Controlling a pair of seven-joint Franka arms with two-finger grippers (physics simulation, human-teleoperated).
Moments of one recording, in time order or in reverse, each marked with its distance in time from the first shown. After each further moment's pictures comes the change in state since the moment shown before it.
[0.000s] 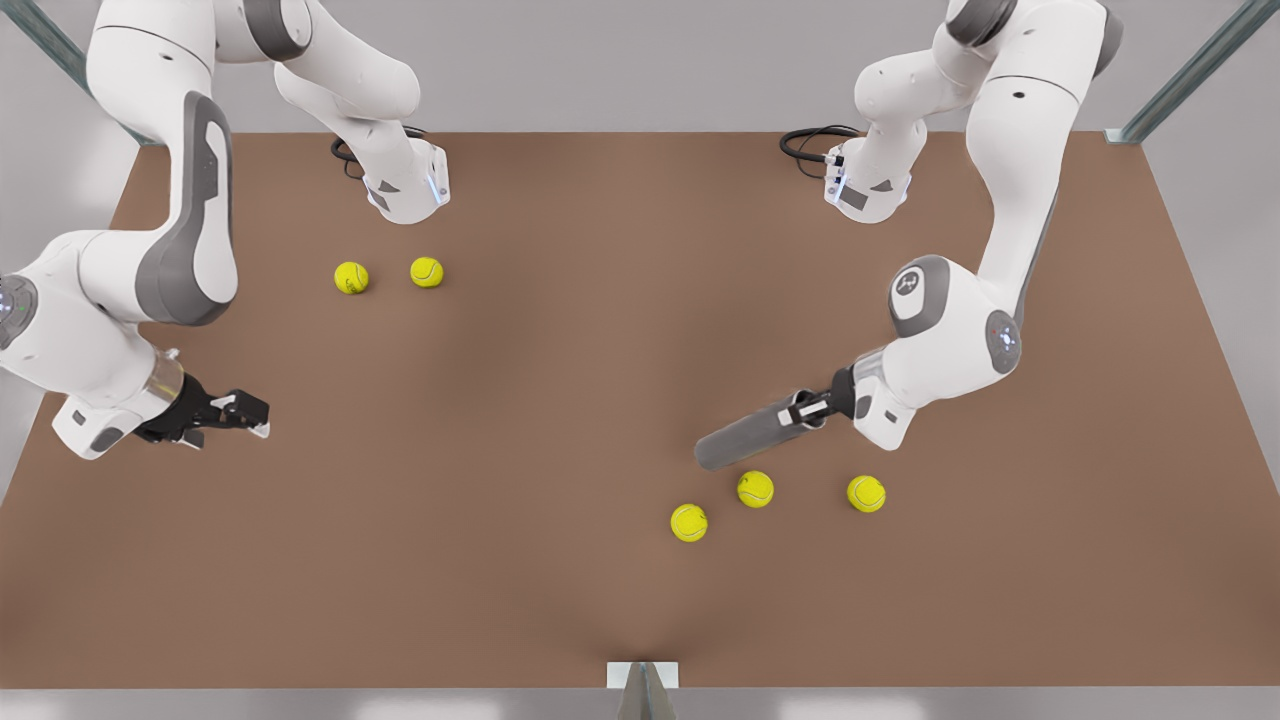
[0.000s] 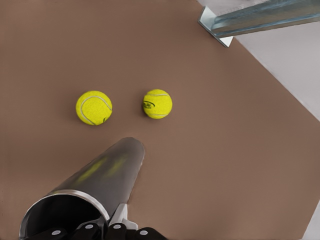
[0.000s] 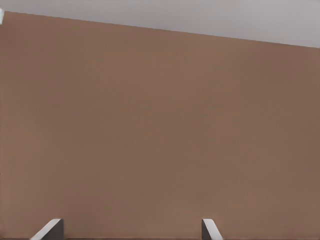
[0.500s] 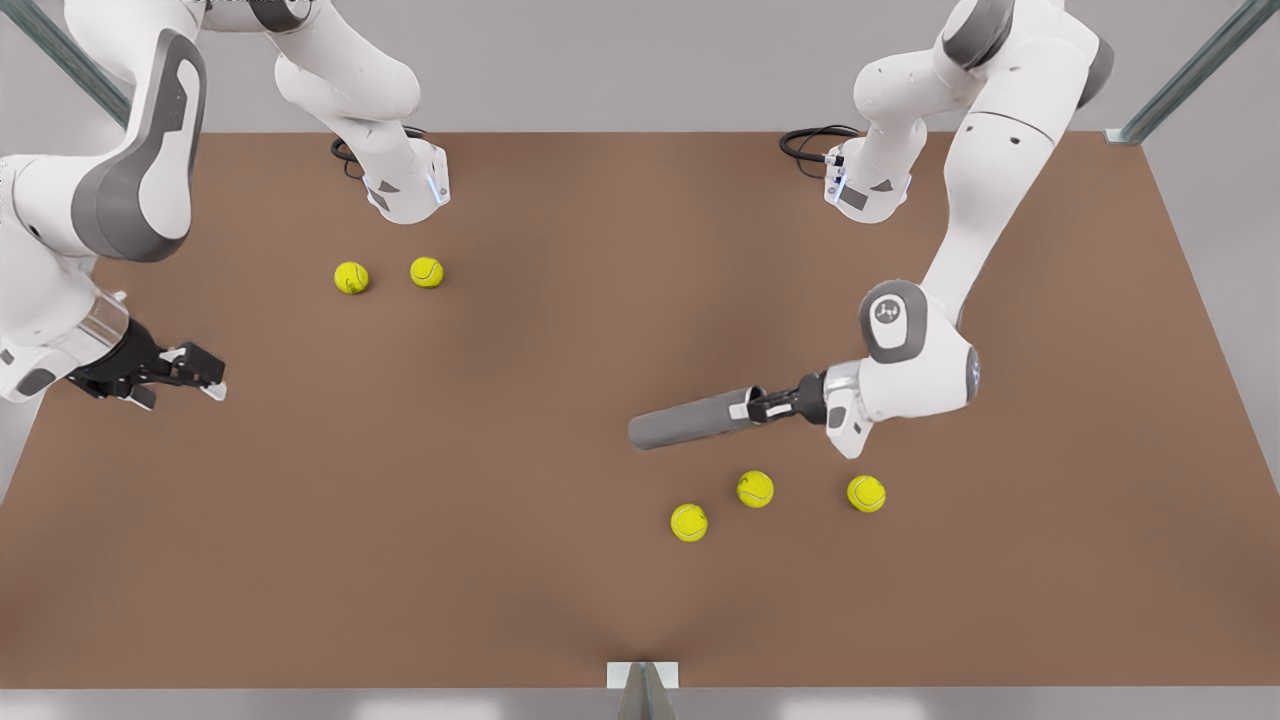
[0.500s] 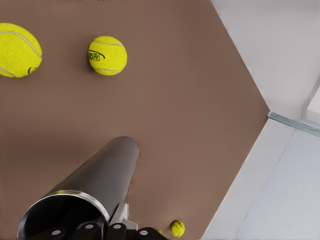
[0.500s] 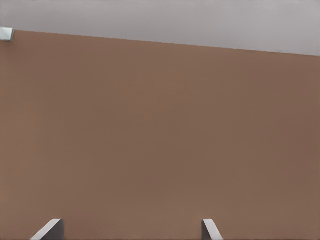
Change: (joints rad) left arm -0.063 0.087 -0.005 -0.053 -0.385 0.105 0.210; right arm -0.021 -0.109 -0.026 0.005 0.018 -0.046 -0.001
